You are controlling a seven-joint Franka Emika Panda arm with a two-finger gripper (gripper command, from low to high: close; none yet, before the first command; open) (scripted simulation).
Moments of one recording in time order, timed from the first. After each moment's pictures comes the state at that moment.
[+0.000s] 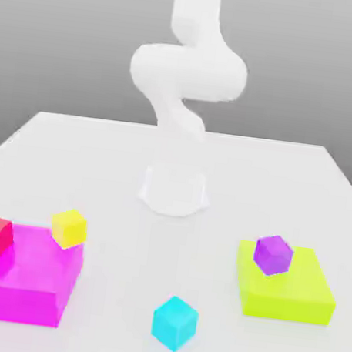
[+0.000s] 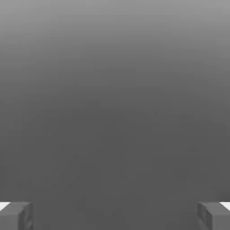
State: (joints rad) arm -0.02 -0.71 0.03 -2.34 0.00 2.35 0.87
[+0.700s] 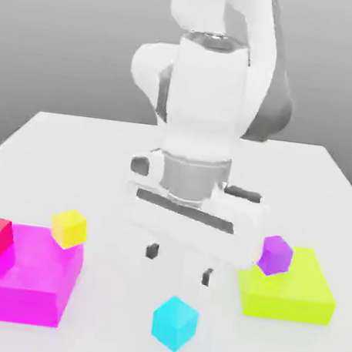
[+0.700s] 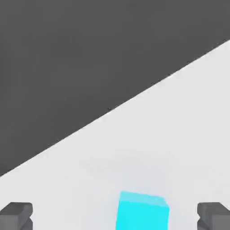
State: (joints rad) arm -0.11 0.06 0.16 -2.64 -0.06 2.75 1.50
